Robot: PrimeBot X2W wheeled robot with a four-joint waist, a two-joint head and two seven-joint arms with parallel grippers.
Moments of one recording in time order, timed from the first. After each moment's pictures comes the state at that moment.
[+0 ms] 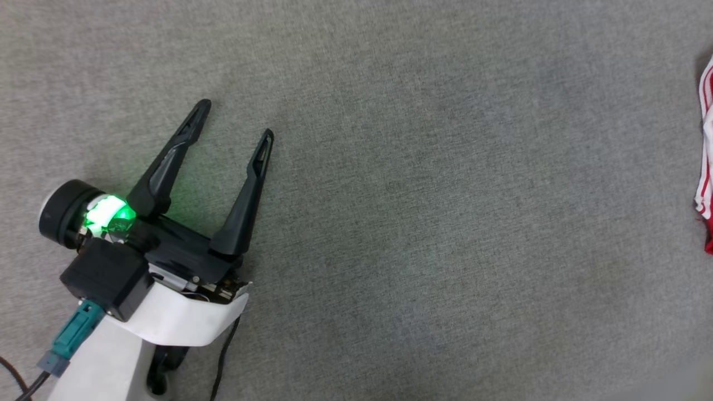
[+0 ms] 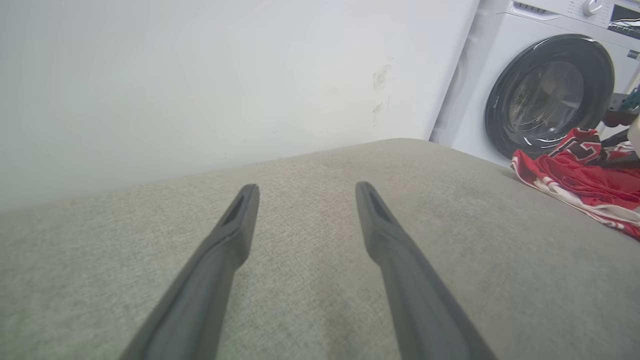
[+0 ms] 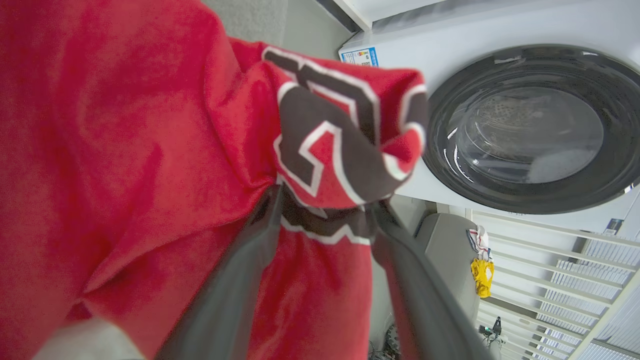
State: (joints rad) left arm -0.31 0.40 -0.26 -0.27 -0.27 -0.13 -0.26; right arm -0.61 -0.77 0.06 0.56 -0.09 0.13 0.23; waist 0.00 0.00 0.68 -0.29
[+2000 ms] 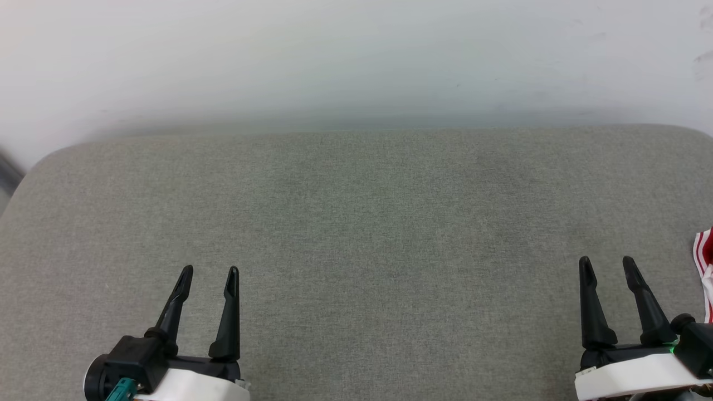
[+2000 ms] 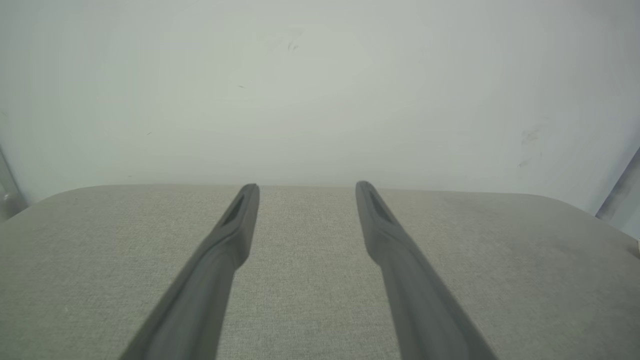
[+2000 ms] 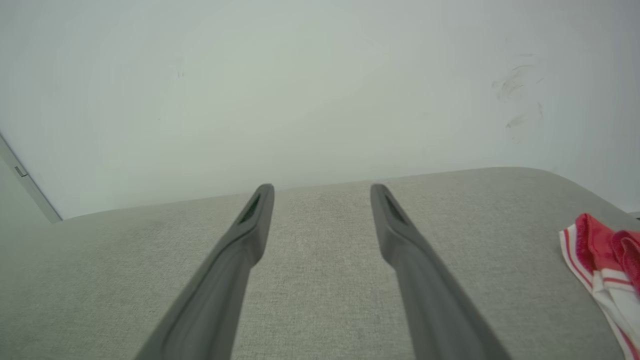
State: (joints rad) left arm 0.06 0.10 -0.03 0.00 -0.22 -0.13 -0.26; right arm 0.04 -0.08 -0.04 0.04 0.24 0.13 -0.25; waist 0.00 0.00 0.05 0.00
